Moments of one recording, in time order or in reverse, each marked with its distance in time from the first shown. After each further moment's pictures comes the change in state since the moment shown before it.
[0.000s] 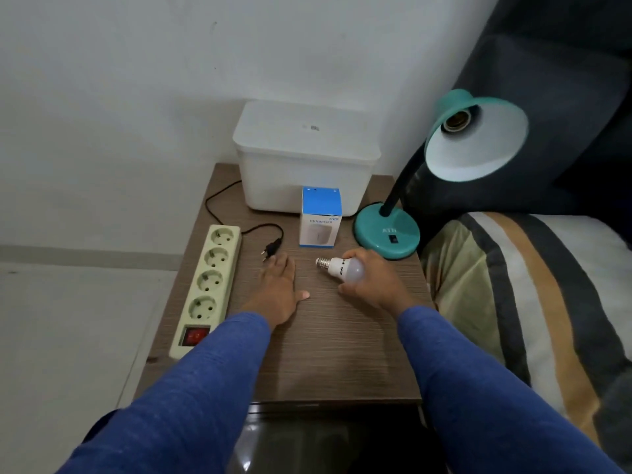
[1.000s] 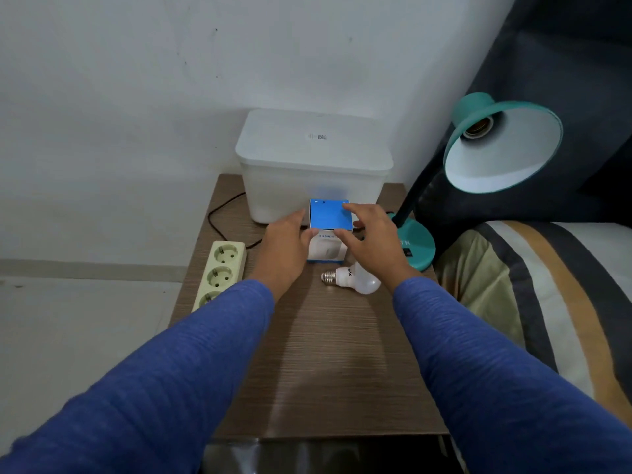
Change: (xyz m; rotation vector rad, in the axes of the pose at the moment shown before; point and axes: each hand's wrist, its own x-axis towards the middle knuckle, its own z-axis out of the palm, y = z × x) left_hand 0.036 0.019 -0.068 -0.435 0.581 0.157; right_hand 0.063 -0.033 -0.017 0.065 0.343 -0.219
